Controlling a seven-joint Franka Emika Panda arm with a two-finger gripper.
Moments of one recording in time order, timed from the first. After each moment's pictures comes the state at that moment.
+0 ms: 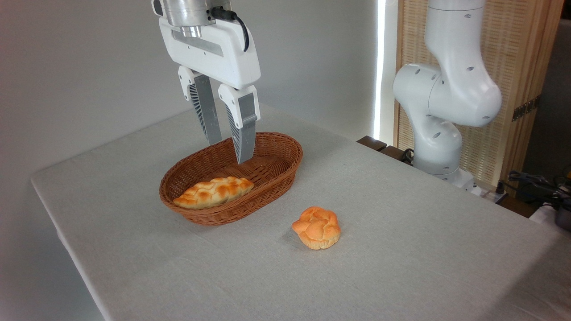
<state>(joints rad) -0.01 -0.05 -0.07 -1.64 -0.02 1.61 0.69</state>
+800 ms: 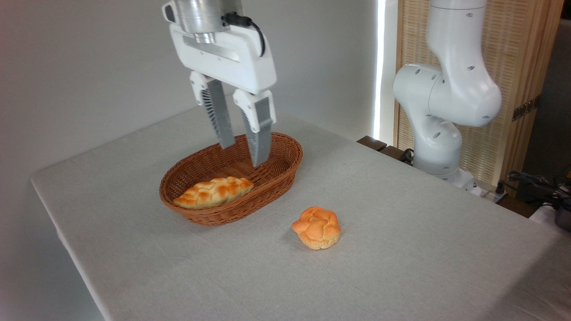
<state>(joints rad) -0.01 -0.11 -0.05 -1.73 -0.02 1.61 0.69</state>
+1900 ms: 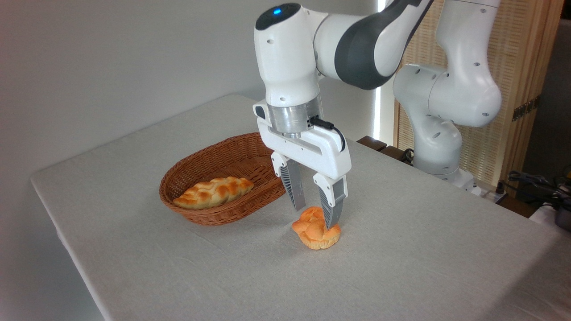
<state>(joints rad) -0.02 -0.35 0.02 -2.43 0.06 2.05 0.74</state>
